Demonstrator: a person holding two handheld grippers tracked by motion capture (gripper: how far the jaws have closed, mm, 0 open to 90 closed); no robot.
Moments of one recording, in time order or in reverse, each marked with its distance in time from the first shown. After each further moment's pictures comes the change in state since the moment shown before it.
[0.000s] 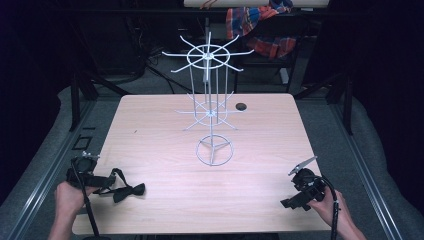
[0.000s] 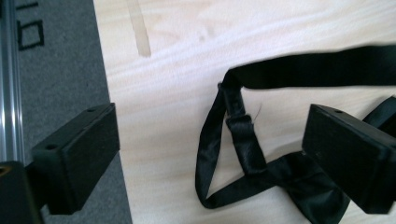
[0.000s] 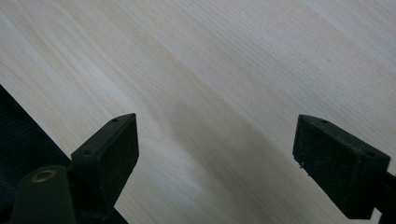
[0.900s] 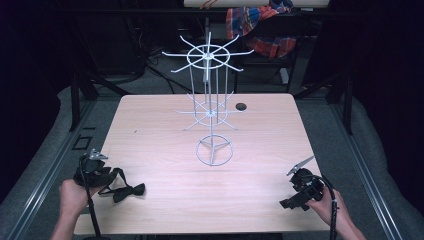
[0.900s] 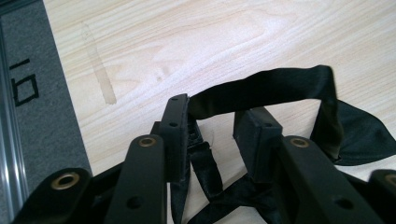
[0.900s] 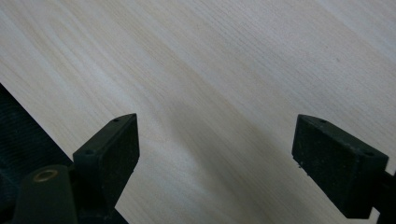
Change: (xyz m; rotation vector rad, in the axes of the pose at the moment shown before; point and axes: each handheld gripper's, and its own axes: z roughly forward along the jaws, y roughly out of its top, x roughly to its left) left arm -0.021 0.005 -0.004 -0.090 -0.043 0.184; right arm 0.001 0.002 0.005 0.007 0.015 0.005
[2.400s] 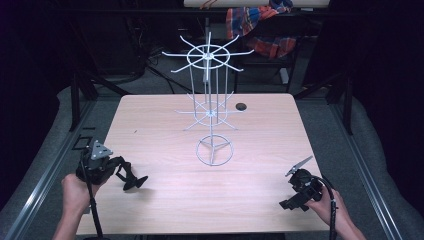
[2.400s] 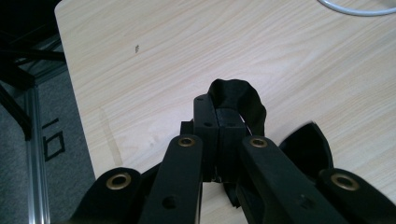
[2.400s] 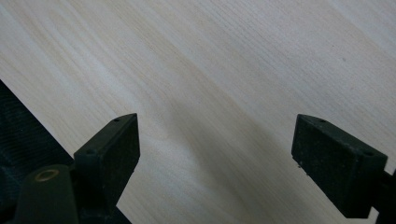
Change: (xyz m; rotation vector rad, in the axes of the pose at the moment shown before) left arm -0.038 0.030 -0.050 -0.180 0.042 0.114; right arm 0.002 0.002 0.001 0.028 -0.011 -0.021
